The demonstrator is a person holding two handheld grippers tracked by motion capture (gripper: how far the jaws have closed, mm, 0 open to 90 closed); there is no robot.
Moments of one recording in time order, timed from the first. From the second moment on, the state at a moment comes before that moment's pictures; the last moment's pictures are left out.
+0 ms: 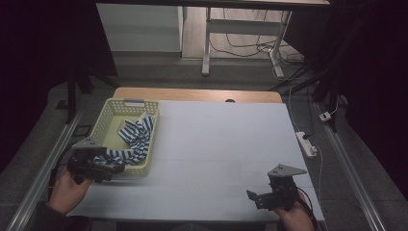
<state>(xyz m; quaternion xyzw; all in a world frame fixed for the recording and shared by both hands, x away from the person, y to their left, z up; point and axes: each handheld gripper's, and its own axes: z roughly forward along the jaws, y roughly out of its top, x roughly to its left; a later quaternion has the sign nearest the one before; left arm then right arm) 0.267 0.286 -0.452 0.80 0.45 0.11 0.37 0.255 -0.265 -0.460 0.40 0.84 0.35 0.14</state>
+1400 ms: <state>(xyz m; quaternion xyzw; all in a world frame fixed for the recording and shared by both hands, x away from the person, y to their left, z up) 0.383 0.262 -0.473 0.85 0.43 0.09 0.29 0.255 -0.263 -0.461 0.40 0.84 0.33 0.14</state>
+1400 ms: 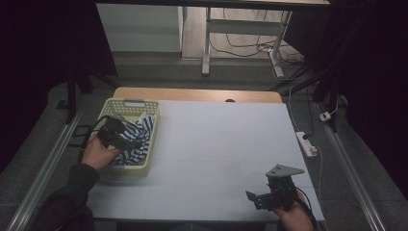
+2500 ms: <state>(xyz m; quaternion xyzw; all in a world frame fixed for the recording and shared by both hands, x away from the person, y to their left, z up) 0.408 0.232 -0.526 0.91 0.39 0.05 0.15 0.255 -0.261 -0.462 0.39 0.85 0.33 0.14</state>
